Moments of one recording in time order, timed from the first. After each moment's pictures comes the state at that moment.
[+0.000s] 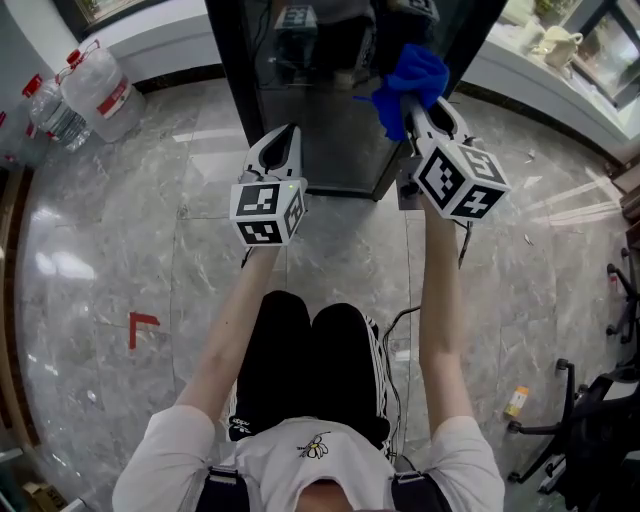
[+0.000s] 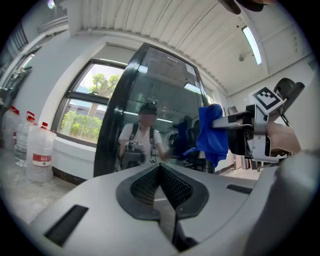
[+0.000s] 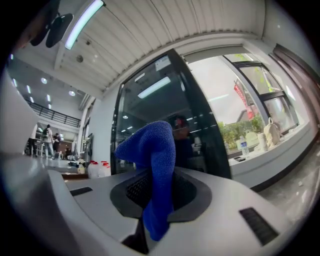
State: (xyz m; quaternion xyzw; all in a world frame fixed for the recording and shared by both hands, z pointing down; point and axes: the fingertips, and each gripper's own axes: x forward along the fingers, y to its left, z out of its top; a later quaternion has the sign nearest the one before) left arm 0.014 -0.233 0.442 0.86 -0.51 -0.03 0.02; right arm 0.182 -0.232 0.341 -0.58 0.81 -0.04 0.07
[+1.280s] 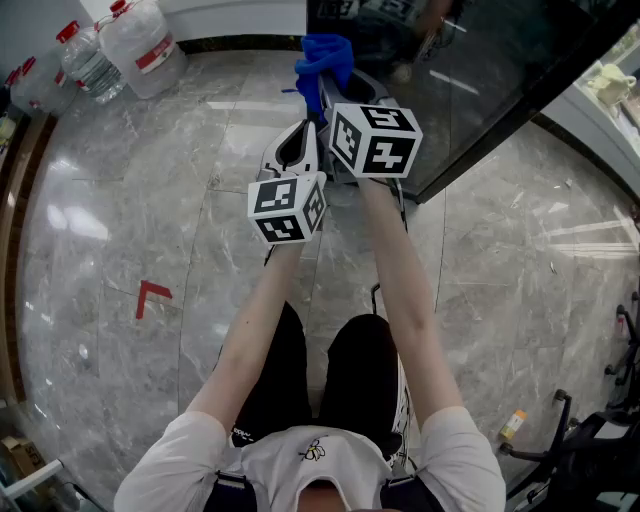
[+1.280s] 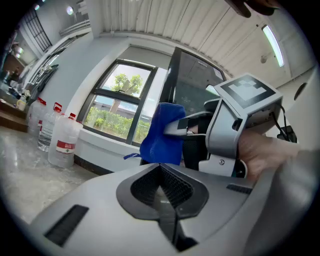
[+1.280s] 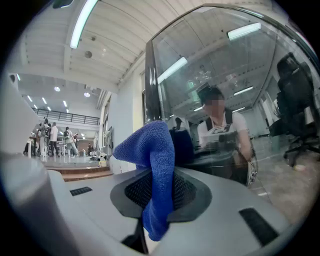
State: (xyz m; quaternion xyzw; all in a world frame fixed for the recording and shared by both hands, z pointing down) left arm -0.089 -0.244 0.491 0.80 -0.59 -0.07 0.09; right arm -0.063 -0.308 0.419 -0.47 0.88 -0.06 0.02
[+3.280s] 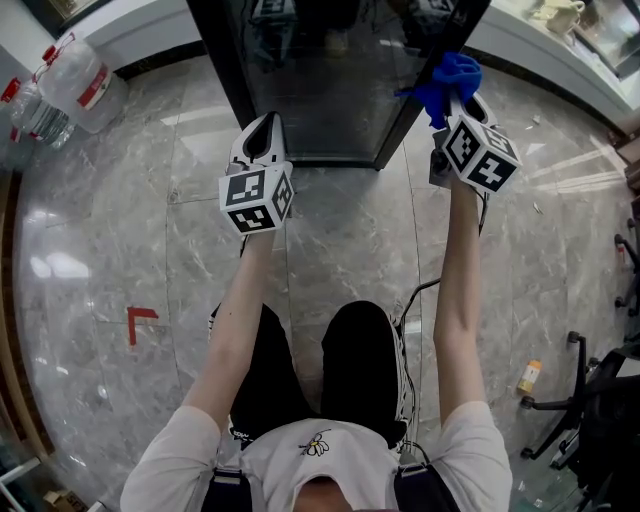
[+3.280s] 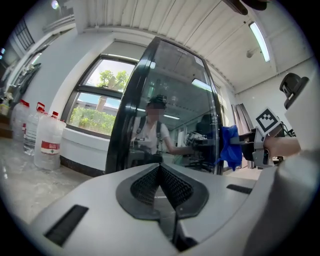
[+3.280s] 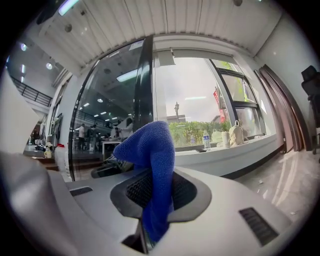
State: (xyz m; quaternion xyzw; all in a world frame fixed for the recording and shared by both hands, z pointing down) left arm -0.014 -0.247 0.519 0.84 -0.54 -0.03 0.06; right arm 0.291 -0.253 0.448 -0.70 0.71 -0.06 0.00
